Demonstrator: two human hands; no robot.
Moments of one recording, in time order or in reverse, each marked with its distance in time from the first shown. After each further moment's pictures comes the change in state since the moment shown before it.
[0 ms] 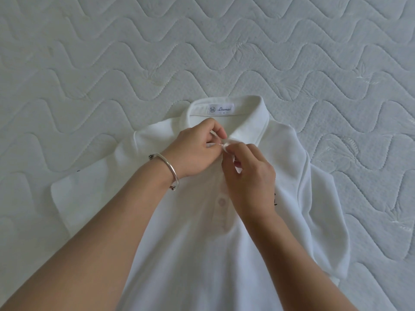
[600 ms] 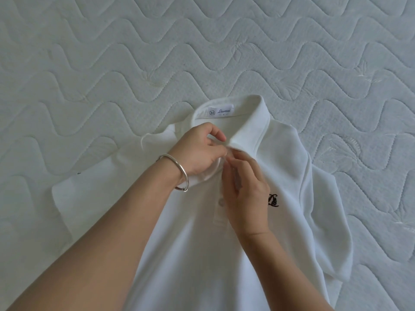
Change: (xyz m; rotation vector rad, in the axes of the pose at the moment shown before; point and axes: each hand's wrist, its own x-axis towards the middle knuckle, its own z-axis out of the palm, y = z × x) left_hand 0.003 0.007 0.008 -0.166 0.031 -0.197; right_hand -0.025 0.008 0.011 0.131 0.075 0.055
